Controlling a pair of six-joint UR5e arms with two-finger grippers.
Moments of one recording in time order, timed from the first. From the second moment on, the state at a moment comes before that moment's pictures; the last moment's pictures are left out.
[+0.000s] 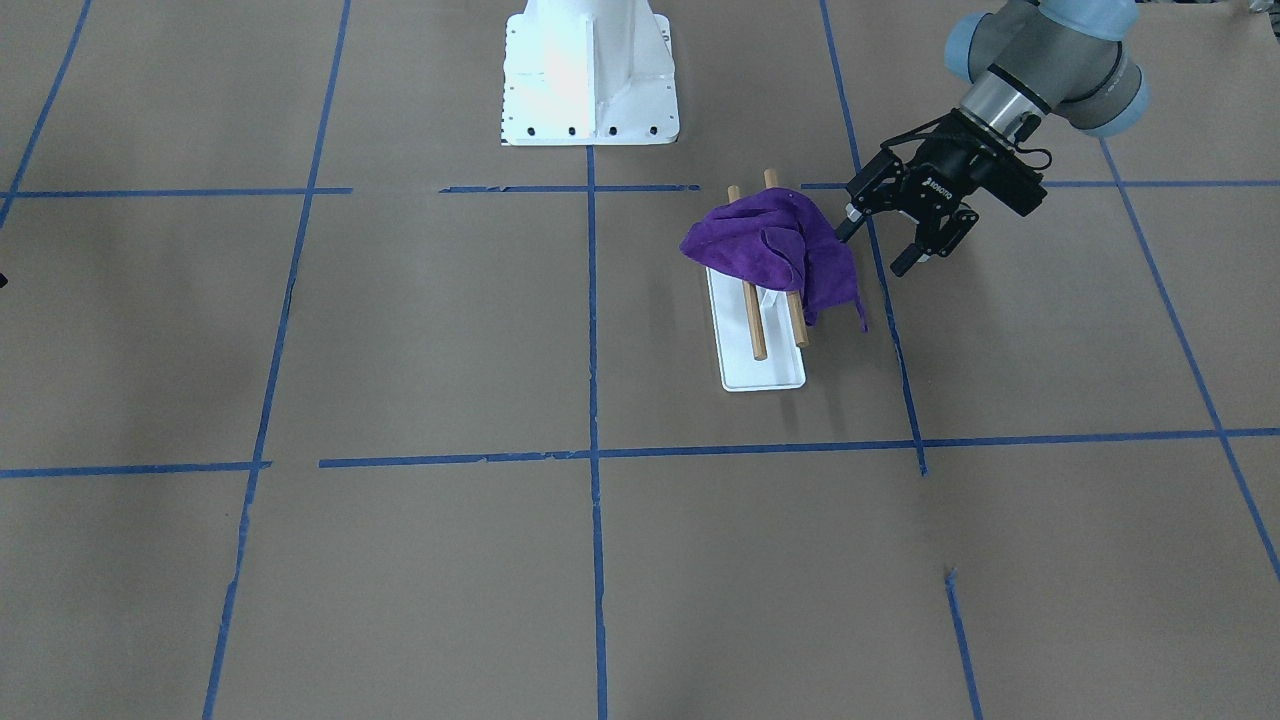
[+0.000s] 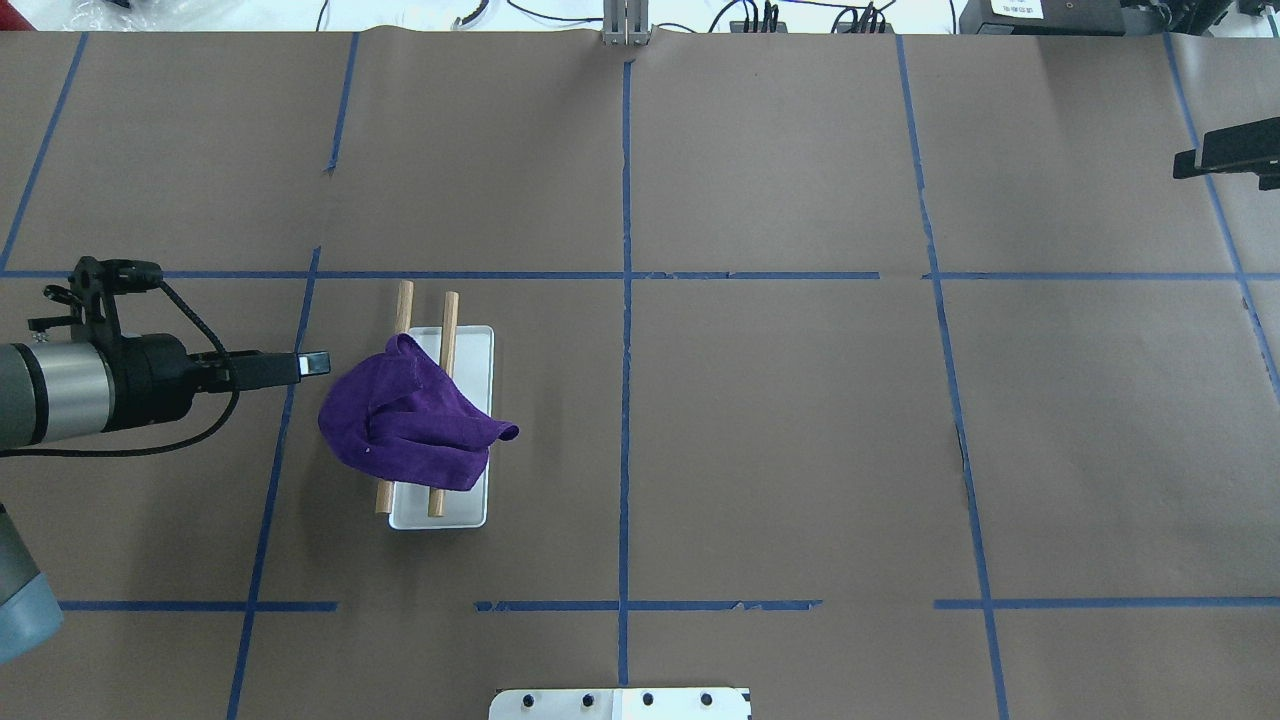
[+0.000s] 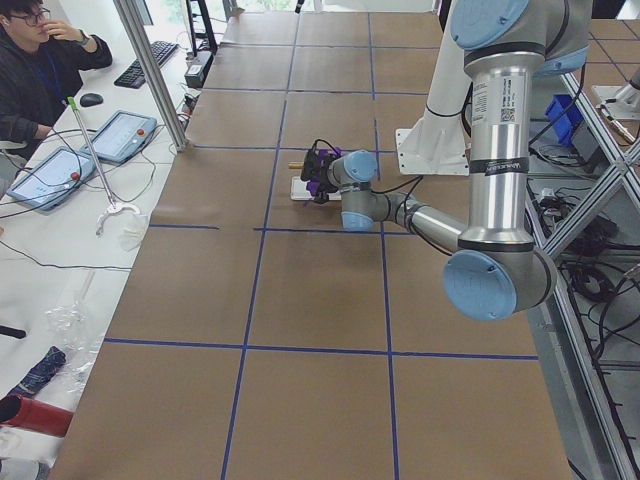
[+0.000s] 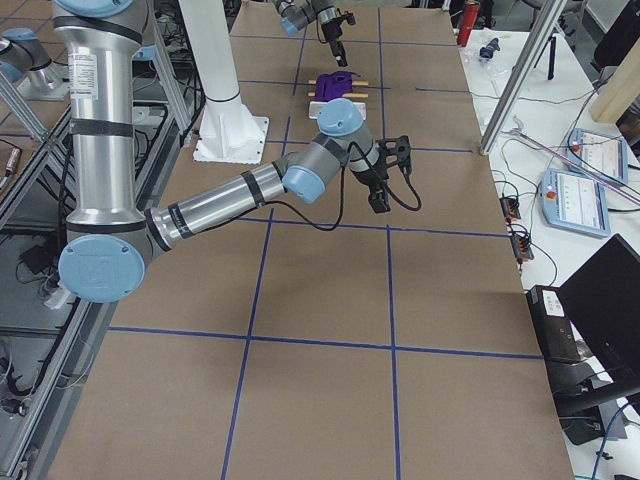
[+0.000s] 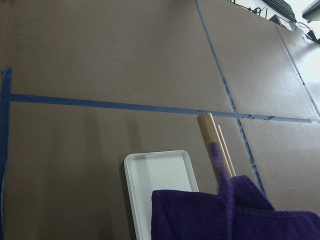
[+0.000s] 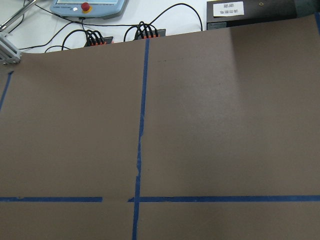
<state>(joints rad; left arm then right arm) -0.66 -1.52 -1.87 -2.74 -1.78 -1.26 1.26 -1.59 2.03 -1.15 2.19 0.83</state>
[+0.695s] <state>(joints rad) -0.97 -1.52 -1.89 -2.46 -2.03 -0.95 1.38 -1.59 2.02 -1.59 2.19 0.30</state>
